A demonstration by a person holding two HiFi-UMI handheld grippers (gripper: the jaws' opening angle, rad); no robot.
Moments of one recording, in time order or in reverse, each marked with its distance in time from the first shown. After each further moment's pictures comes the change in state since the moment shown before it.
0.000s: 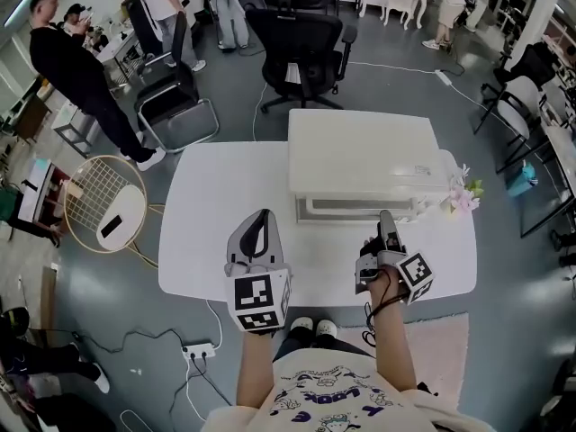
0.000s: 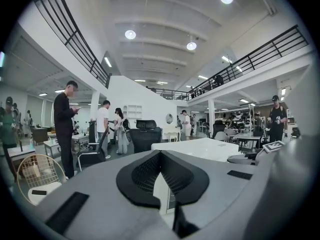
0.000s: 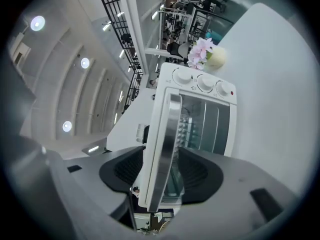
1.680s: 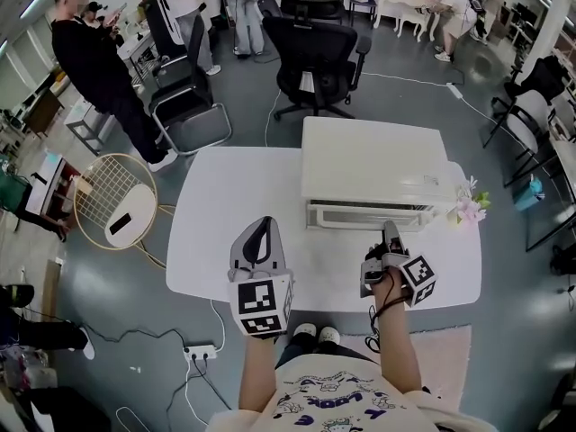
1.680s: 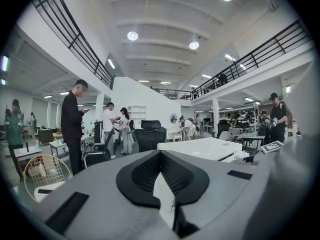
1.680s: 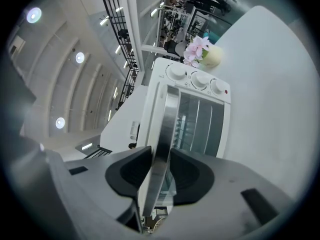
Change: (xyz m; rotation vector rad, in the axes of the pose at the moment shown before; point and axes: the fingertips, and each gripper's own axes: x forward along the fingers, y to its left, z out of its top) left arm -0.017 0.015 0.001 0.002 -0.001 0.059; right arm 0.005 -0.015 -0.005 -0.007 0.031 -0.073
